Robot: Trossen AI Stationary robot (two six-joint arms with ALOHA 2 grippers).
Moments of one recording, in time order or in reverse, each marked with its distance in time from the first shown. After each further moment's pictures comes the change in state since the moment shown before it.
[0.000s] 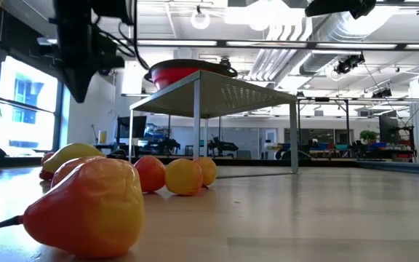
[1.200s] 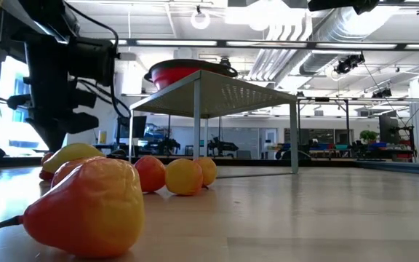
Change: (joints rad) left arm 0.060 -0.018 -0.439 0.400 -0.014 0.085; right arm 0.051 -0.003 0.000 0.006 0.044 0.000
